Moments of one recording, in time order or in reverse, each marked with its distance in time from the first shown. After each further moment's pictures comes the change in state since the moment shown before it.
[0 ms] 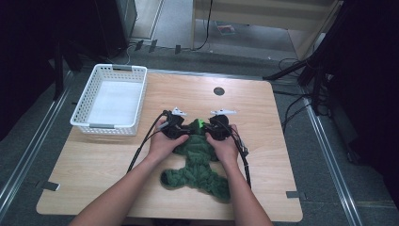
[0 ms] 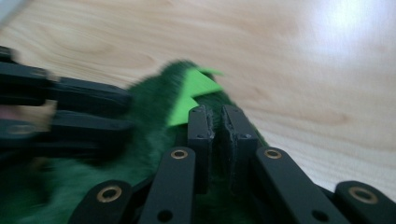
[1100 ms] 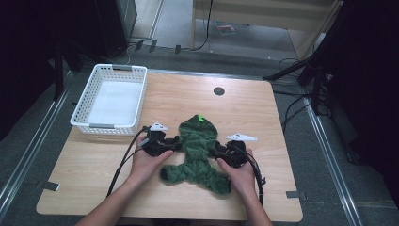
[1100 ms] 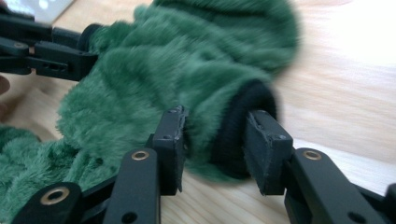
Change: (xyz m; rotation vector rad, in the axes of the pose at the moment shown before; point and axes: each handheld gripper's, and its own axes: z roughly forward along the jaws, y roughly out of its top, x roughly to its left) left arm -0.009 -0.059 -0.054 -0.009 0.004 -0.057; right arm -0.008 -0.073 -0.063 -0.027 0.173 0.013
